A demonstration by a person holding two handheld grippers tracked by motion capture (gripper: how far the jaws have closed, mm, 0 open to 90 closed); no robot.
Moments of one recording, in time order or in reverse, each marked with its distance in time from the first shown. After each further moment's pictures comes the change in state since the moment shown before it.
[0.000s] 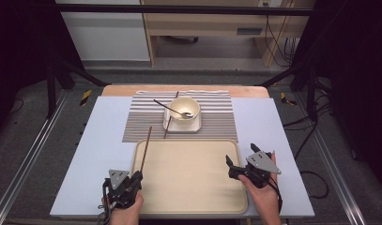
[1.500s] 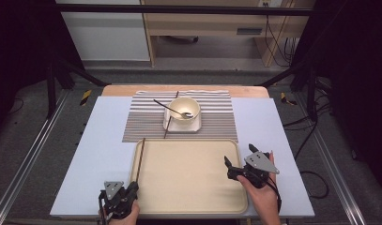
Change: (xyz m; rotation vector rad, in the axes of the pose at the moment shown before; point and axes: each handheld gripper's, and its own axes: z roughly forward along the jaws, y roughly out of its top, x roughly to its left) left arm 0.013 -0.030 -0.002 0.033 0.036 -0.073; right arm 0.003 -0.001 0.002 0.012 0.019 -0.009
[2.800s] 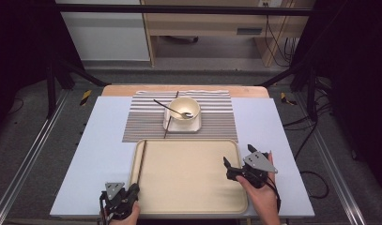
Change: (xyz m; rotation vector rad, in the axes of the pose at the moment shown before) left arm 0.002 -0.005 0.004 0.026 -0.009 -0.016; right arm 0.002 -0.001 0.002 0.016 0.011 -0.004
